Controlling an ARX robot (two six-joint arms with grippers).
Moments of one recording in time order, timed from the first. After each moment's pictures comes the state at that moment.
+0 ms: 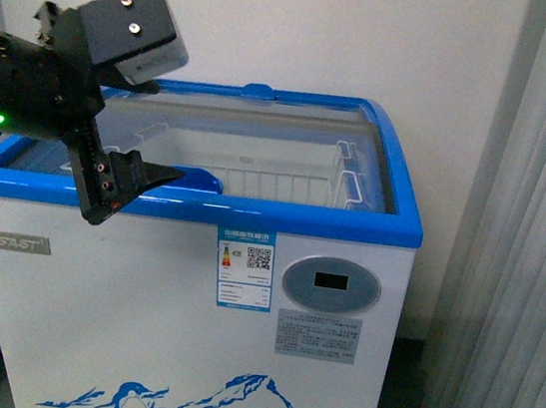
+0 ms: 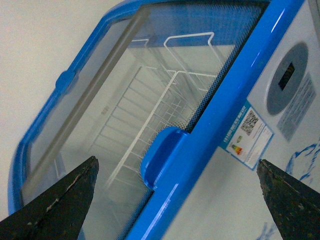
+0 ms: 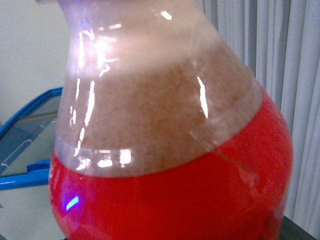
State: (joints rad) left arm -0.15 1.76 1.18 0.27 0.47 1.04; right arm -0.04 0.47 0.71 -0.19 0.06 0.20
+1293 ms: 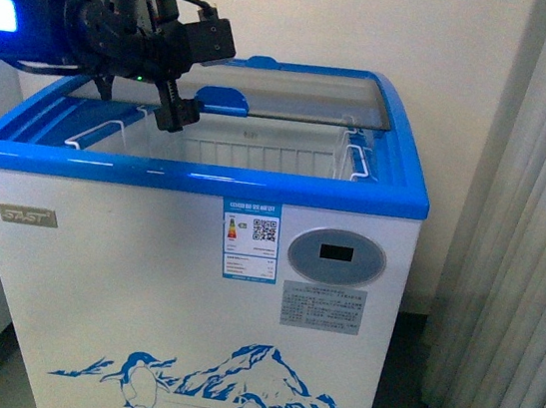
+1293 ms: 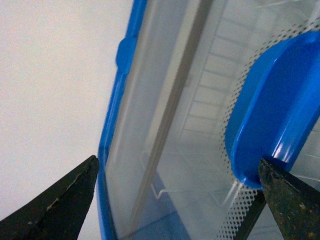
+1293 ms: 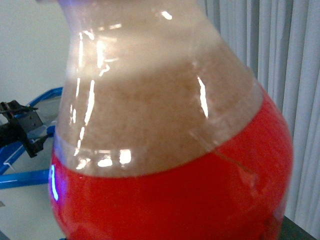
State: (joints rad) left arm -0.12 2.77 2.75 -0.11 0.16 1.26; right arm -0.04 0.47 0.71 -0.19 0.06 0.20
